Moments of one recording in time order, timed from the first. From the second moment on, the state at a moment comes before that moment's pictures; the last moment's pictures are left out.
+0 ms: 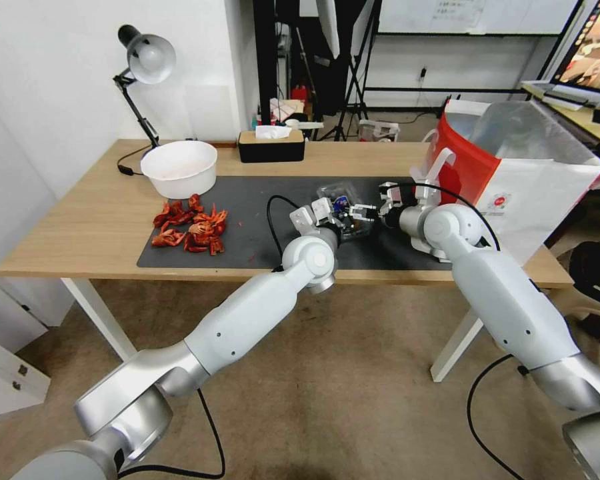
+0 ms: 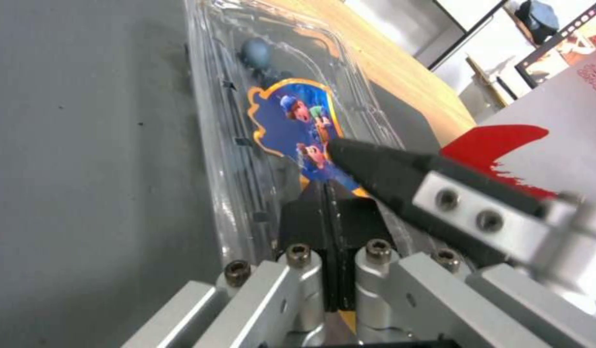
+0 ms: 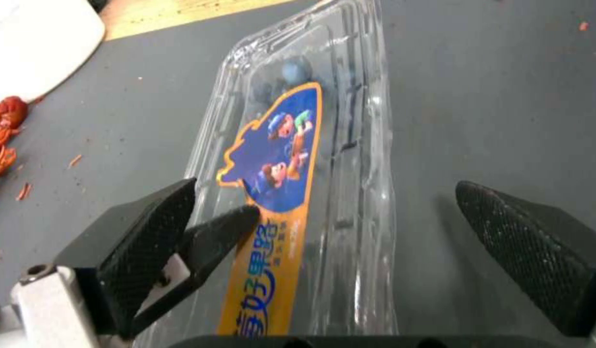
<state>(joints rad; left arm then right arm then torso) 0.39 -1.41 0.37 -1.36 -1.40 0.06 -0.59 -0.43 1.06 0.04 1.36 1.07 -0.72 0.03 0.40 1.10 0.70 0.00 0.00</state>
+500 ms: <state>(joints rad) 0.39 -1.40 0.36 -1.37 -1.40 0.06 -0.59 -0.36 1.08 0.01 1.30 1.08 -0.73 0.01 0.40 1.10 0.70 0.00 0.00</state>
